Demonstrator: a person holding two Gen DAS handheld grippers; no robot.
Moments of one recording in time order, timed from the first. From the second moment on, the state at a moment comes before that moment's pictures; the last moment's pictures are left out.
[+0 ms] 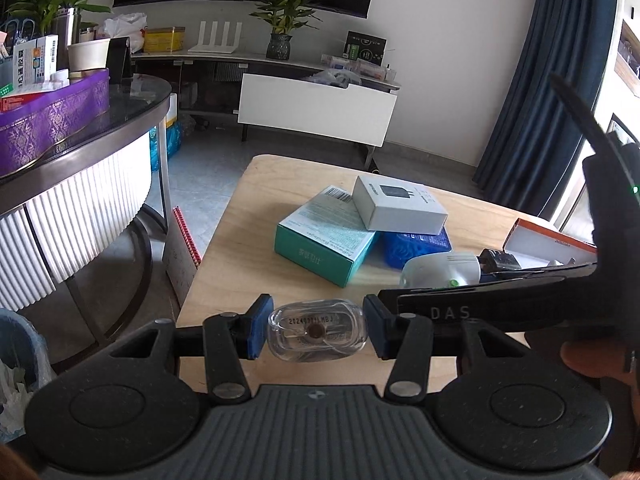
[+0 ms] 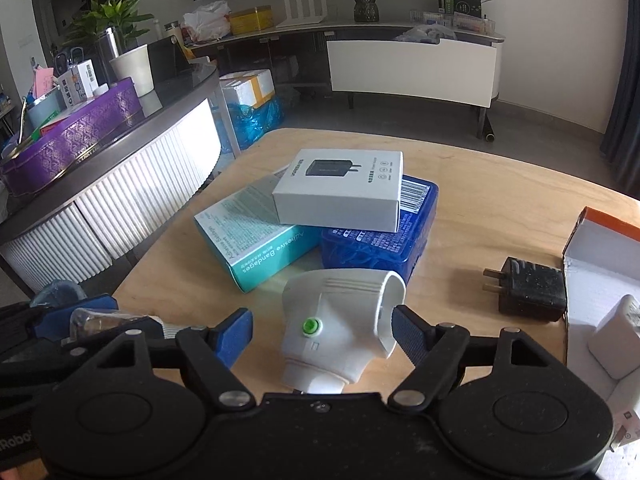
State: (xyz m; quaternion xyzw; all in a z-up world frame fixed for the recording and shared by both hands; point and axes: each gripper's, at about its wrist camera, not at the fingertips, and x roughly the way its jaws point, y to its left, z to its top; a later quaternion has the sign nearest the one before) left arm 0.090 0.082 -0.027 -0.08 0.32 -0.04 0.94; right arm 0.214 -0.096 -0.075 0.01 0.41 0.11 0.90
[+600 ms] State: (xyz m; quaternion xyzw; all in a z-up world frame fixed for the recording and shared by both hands) left arm 0.082 0.066 -0.009 -0.08 0.30 -0.05 0.95; right arm 0.148 -0.130 -0.032 0.03 0.37 0.10 0.92
